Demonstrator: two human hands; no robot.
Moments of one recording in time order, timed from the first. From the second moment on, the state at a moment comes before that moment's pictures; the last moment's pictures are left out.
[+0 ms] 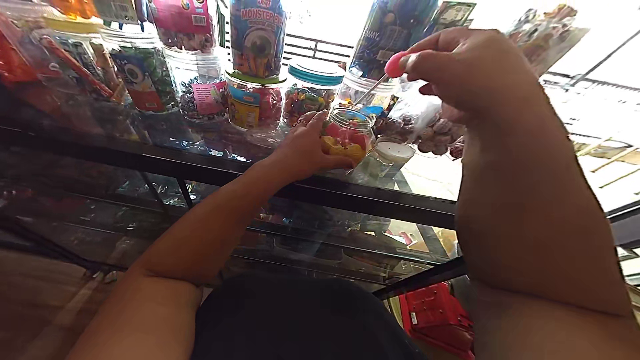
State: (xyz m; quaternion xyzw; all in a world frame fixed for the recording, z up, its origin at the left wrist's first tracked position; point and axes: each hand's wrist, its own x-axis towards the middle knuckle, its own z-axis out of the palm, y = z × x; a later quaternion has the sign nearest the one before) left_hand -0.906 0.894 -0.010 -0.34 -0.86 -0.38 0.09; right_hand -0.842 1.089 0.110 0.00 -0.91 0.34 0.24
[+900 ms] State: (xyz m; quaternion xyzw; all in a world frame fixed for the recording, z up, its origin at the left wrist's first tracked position) left_hand -0.907 0.895 0.062 -0.25 -0.60 -0.76 -0.03; right_hand -0.857 1.083 0.078 0.14 -0.88 0.43 0.14
